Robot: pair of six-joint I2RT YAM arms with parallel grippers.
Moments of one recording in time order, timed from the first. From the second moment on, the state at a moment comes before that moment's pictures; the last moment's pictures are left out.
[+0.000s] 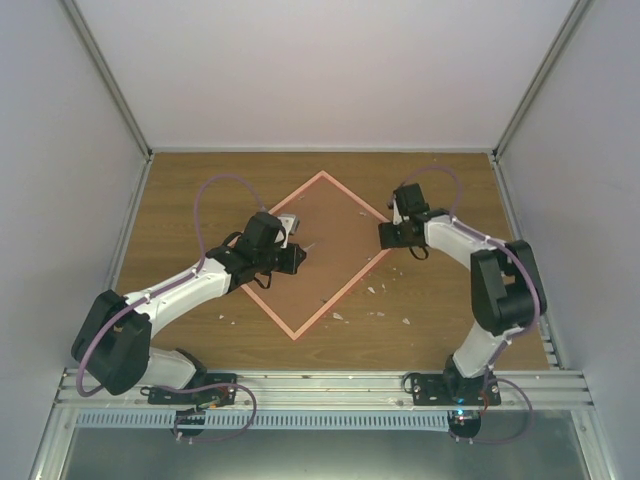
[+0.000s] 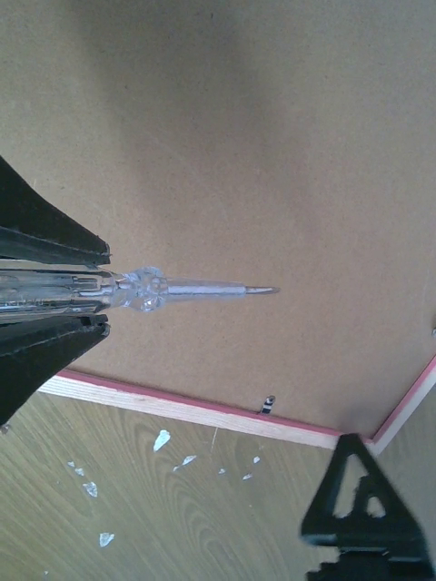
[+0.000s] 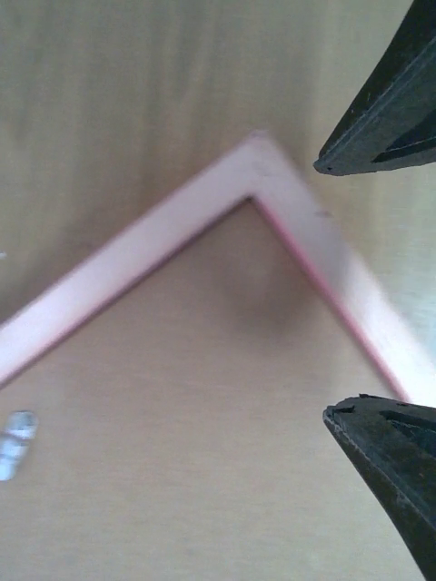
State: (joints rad) left arm -0.59 1.36 0.83 -0.23 0.17 -0.43; right arm 0.29 1.77 1.14 -0.46 0.02 0.12
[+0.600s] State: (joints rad) left arm -0.59 1.36 0.83 -0.23 0.20 -0.43; right arm 0.29 1.62 0.81 -0.17 -0.09 0.45
